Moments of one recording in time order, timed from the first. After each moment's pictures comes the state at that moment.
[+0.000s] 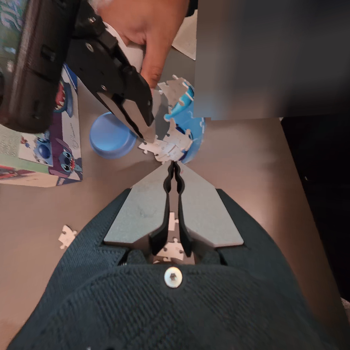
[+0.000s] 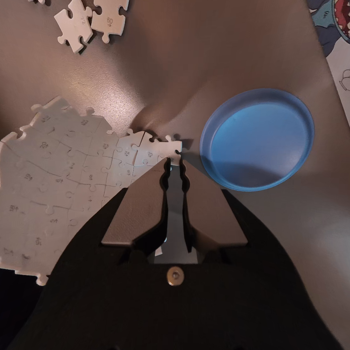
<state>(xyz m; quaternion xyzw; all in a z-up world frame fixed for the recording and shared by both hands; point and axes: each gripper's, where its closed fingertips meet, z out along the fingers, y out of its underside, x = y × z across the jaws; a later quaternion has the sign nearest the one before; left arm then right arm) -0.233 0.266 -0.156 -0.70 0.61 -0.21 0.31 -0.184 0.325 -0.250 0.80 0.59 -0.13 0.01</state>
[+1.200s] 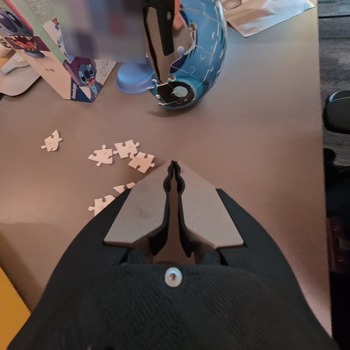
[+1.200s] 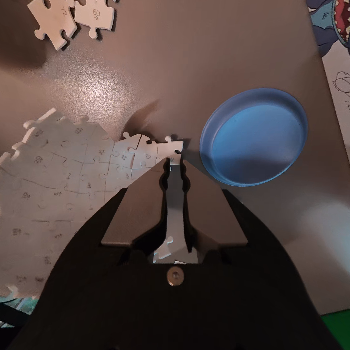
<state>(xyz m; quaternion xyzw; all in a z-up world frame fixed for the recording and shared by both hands) -0.297 0.223 -0.207 -0.77 0.43 -0.15 0.44 -0.184 0.326 -0.251 0.81 0.59 -0.07 0.01</state>
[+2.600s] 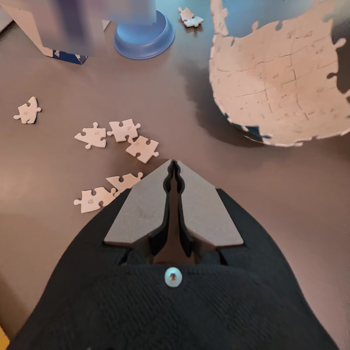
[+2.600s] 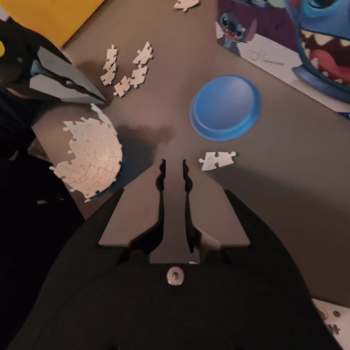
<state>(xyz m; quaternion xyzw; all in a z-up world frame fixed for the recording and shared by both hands) -0.300 0.239 -0.242 -0.82 0.40 -0.15 0.39 -0.131 0.323 -0.192 0.81 0.46 -0.32 -0.19</state>
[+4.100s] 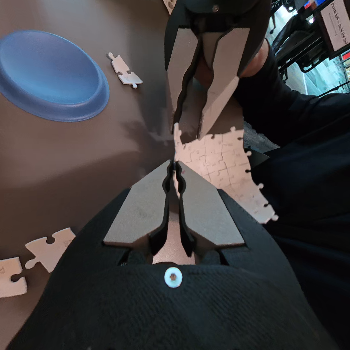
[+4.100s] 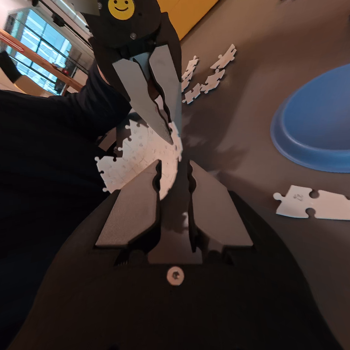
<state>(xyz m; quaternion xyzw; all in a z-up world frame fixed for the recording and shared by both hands) -0.194 0.265 -0.214 -0.81 0.38 -0.41 0.19 -0.177 0.267 -0.207 0.70 0.46 -0.53 -0.12</state>
